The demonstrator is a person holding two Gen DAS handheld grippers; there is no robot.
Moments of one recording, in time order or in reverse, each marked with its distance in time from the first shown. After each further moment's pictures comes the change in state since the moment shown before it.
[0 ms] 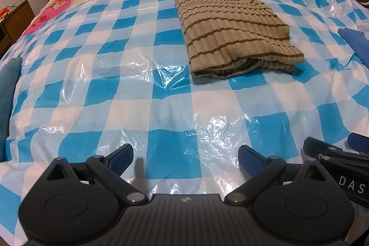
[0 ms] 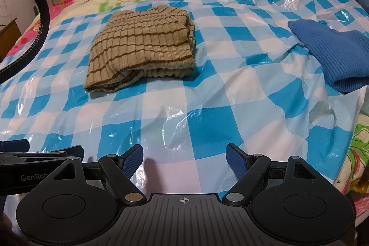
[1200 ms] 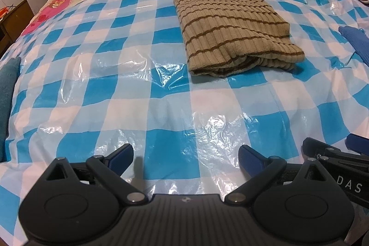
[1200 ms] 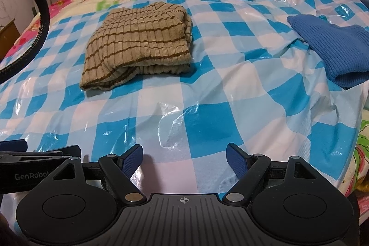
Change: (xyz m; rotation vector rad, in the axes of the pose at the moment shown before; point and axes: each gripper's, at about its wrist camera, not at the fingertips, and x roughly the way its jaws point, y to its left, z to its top) left arm 0.003 -0.002 0.002 0.005 0.010 0.000; right arm 0.007 -0.005 -0.001 0.012 0.011 0.003
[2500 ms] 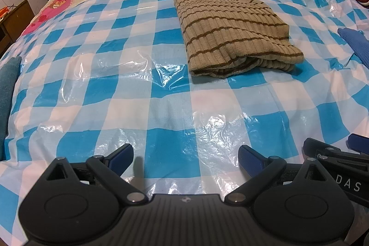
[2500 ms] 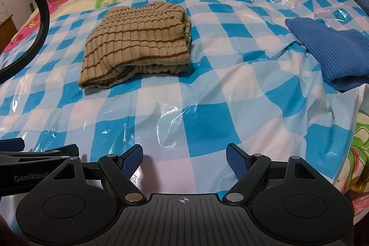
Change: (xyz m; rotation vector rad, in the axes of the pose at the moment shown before) left arm -0.003 0.002 -0.002 -0.006 -0.012 -0.006; right arm -0.003 0.004 0.000 -0.018 0.003 -0.029
